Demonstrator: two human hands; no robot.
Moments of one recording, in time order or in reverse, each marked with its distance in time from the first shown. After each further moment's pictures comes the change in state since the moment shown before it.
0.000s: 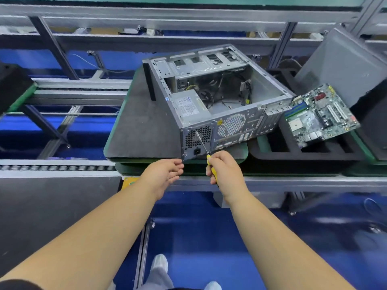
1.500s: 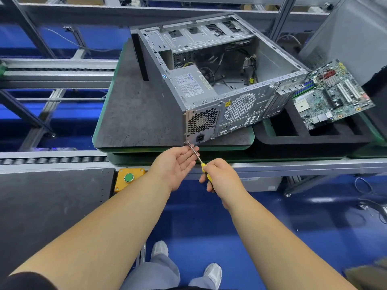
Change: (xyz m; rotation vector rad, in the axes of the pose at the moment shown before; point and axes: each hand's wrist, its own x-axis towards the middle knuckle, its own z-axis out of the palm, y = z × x) left_hand 0.021 -0.013 0.014 -0.420 -0.175 -0.100; right_hand -0.003 0.035 0.029 -0.155 0.013 0.257
